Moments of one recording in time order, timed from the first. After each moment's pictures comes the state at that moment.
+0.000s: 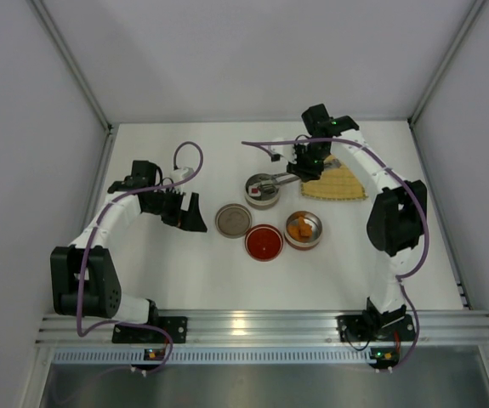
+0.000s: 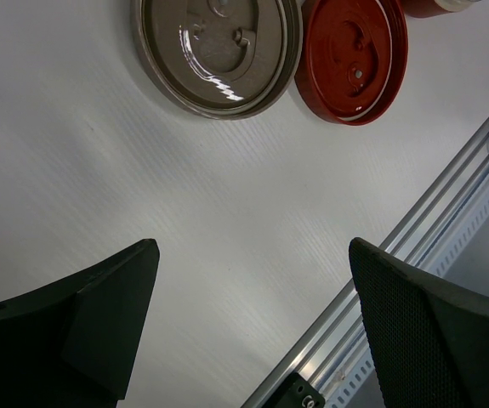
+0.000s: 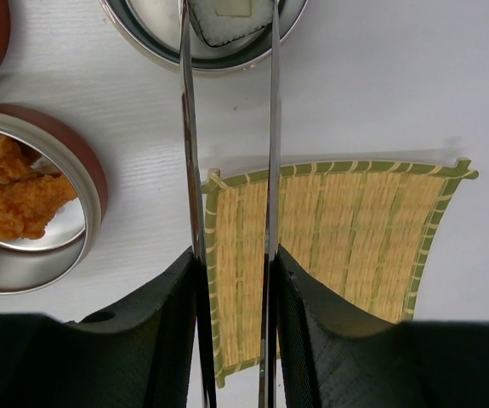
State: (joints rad) left arm -0.06 1.43 1.02 -0.78 0.74 0.26; right arm 0.37 1.97 1.85 -1.09 -0.28 -1.13
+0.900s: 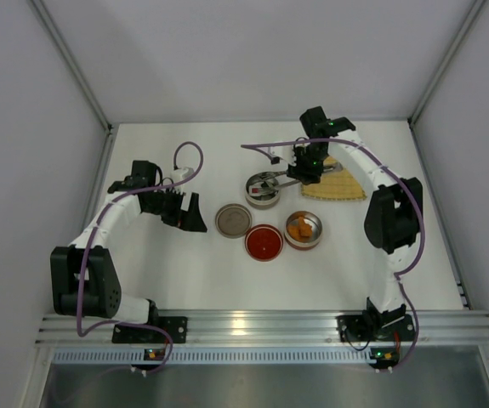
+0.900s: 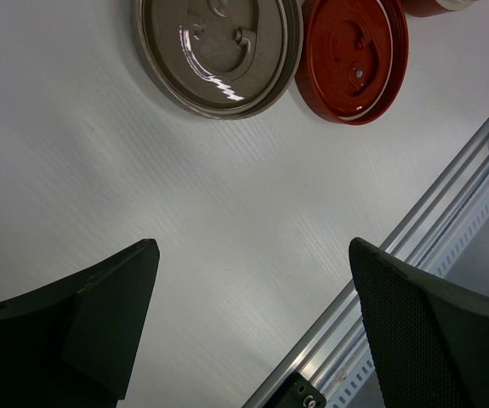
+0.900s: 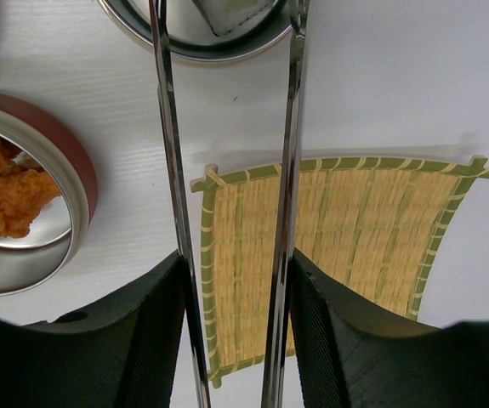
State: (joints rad) left arm -0.06 1.43 1.02 -0.78 0.74 0.27; right arm 0.37 2.01 1.86 -1.09 -0.24 -1.14
